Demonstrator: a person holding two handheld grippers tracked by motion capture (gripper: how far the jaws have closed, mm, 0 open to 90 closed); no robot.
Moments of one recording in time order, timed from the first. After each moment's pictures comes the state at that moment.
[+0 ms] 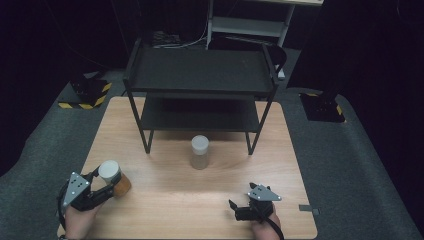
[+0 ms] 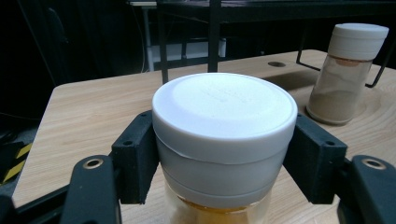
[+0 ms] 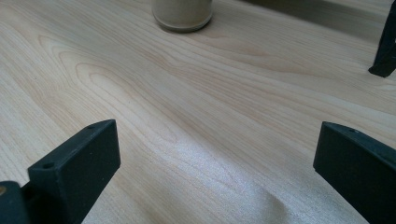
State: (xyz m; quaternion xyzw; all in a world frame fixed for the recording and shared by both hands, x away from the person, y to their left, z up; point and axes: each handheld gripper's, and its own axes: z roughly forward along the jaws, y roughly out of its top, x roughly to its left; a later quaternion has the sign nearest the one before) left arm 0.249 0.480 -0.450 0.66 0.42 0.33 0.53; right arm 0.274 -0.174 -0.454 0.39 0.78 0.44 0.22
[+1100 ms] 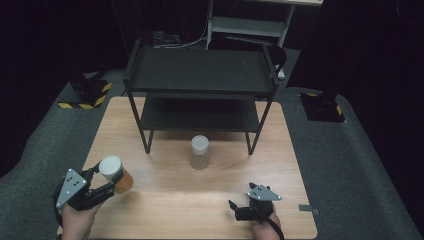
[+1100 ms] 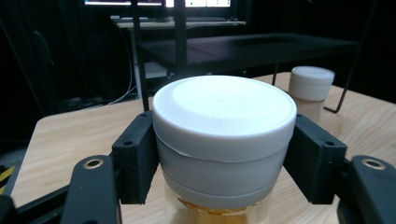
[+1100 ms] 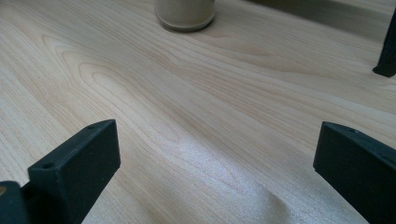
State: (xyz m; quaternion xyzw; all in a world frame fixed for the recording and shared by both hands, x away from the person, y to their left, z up) left arm 0.240 0.467 -0.404 0.66 0.38 0.33 0.56; right arm 0.276 -0.175 -0.454 0.38 0.79 0.44 0.21
